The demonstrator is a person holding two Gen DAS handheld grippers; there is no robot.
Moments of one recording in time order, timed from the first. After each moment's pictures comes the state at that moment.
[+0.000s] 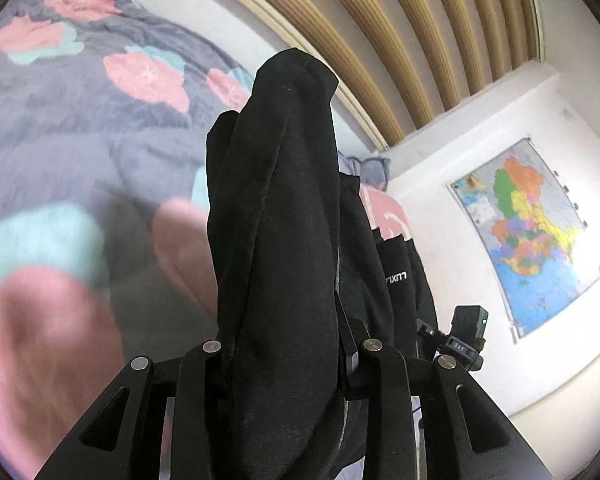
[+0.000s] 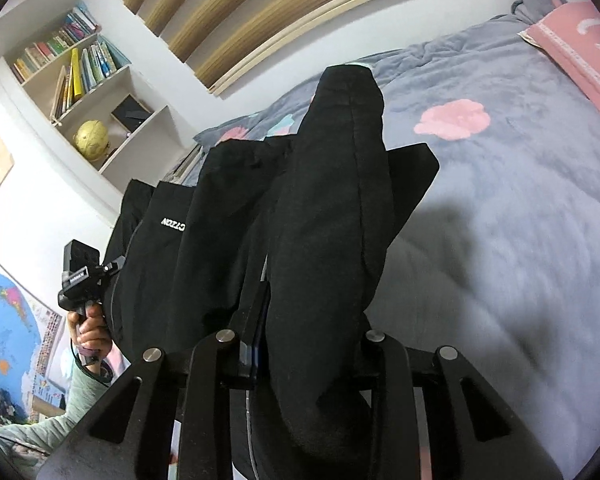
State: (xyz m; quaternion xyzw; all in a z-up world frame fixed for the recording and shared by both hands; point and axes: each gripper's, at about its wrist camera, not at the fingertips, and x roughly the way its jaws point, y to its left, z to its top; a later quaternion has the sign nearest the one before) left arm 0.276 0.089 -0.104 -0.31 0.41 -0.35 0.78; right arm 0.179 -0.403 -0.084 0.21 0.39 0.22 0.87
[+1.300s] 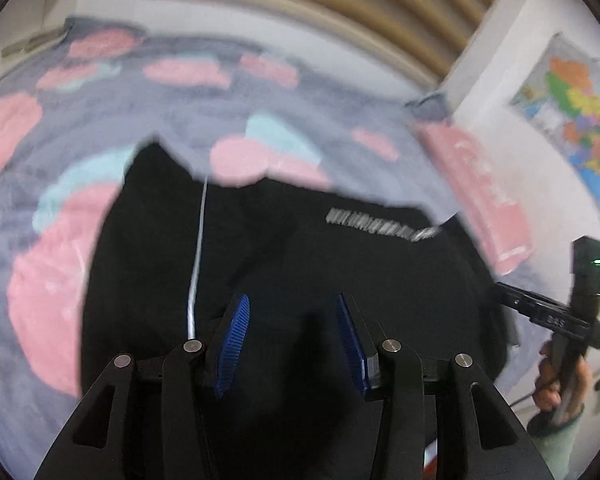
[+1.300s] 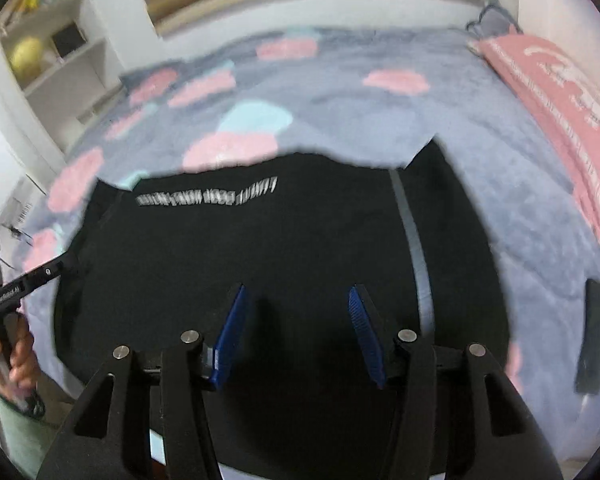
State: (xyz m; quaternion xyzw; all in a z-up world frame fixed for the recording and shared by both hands) left arm 0.158 0.046 -0.158 -0.12 0.44 -0.22 0.86; right arm 0.101 -0.274 -0.136 0.08 0.46 0.03 0.88
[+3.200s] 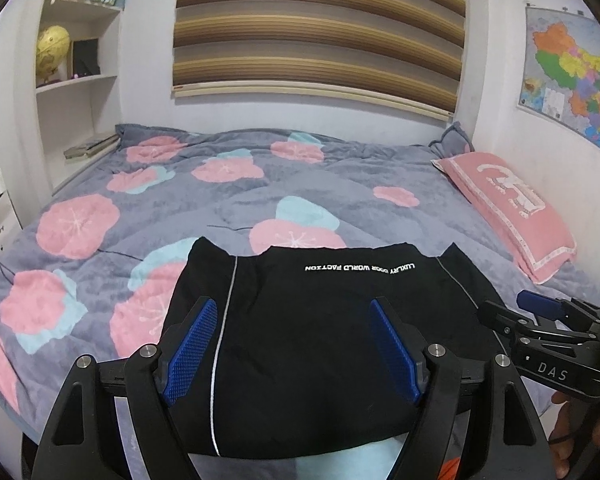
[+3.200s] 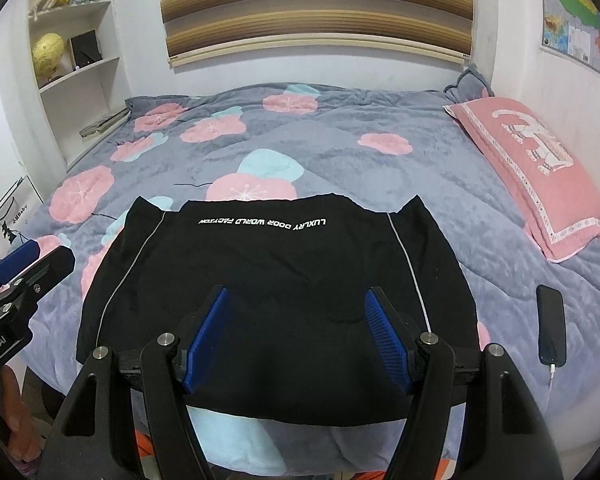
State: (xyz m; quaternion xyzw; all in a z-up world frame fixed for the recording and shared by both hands) left arm 0.035 -0.005 -0.034 -0.03 0.30 -0.10 0.95; right arm 0.013 -0.199 -0.058 0.02 0.37 -0.02 0.93
